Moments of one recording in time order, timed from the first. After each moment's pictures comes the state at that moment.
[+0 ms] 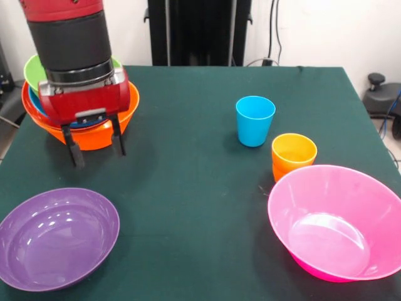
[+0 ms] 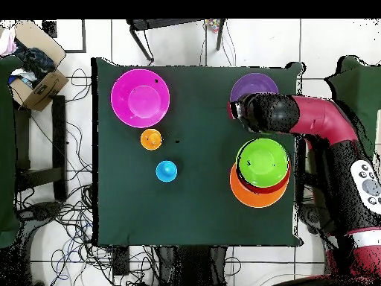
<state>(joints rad) -0.84 -0.52 0.68 1.35 -0.55 0.78 1.36</state>
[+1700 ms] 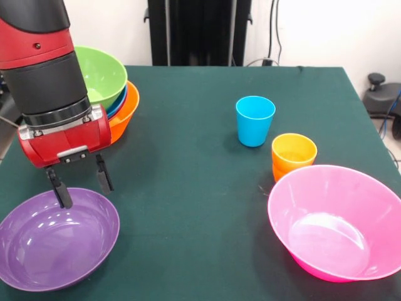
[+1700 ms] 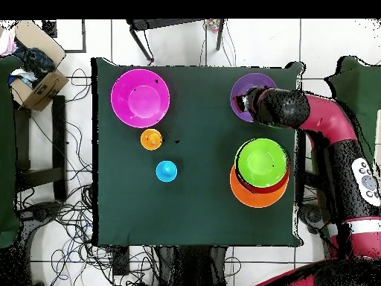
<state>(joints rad) -0.93 -0.36 0.82 1.25 -0.60 0.78 1.22</state>
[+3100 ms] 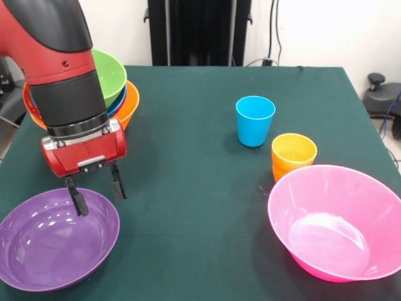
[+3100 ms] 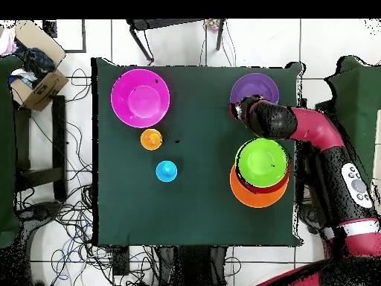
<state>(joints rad) -0.96 -0.32 0.82 1.33 -0.68 0.64 1.22</state>
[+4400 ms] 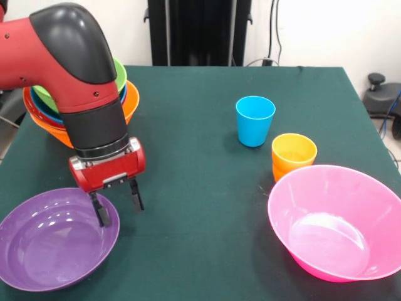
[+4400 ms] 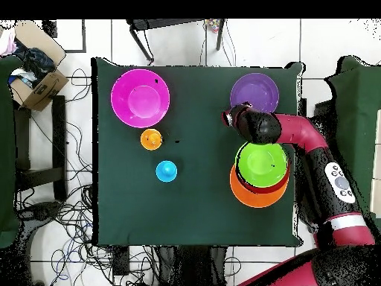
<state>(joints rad) -0.94 -0.24 0.81 1.32 -0.78 0.62 1.22</state>
